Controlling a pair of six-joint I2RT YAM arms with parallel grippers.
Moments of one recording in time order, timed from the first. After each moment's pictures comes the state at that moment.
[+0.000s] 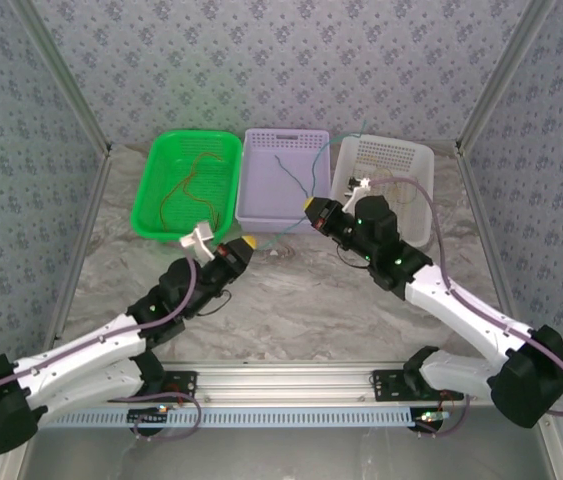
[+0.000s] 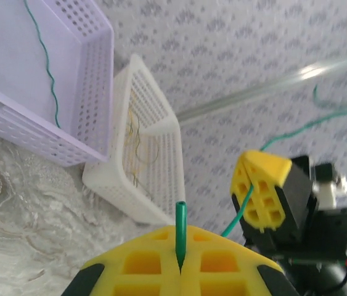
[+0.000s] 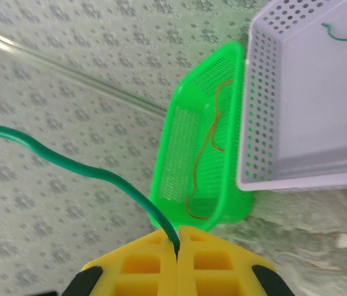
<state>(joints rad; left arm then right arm) -0.93 0.82 0.47 0.27 -0.30 -1.26 0.66 1.14 0.85 0.12 -0.04 1.06</state>
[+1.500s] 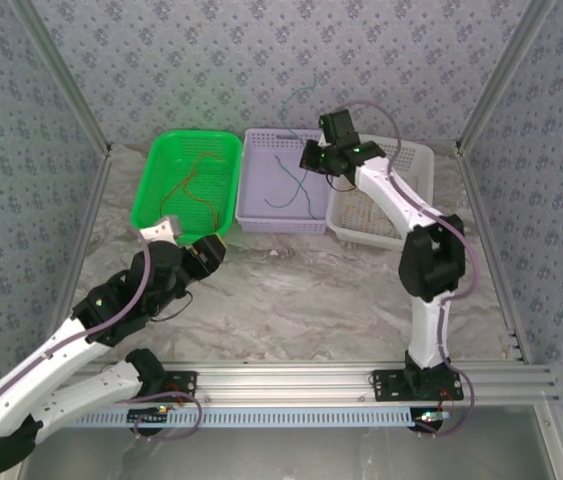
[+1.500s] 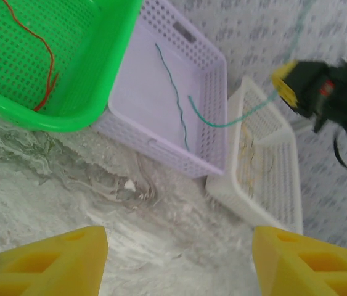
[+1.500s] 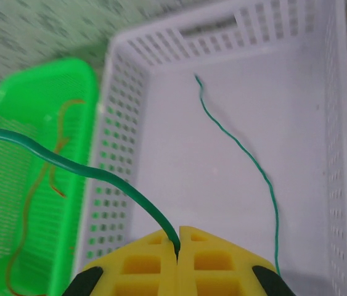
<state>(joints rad) -0.86 0.72 0.88 -0.64 -0.35 -0.98 0.40 2.04 1.88 -0.59 -0.13 0.56</state>
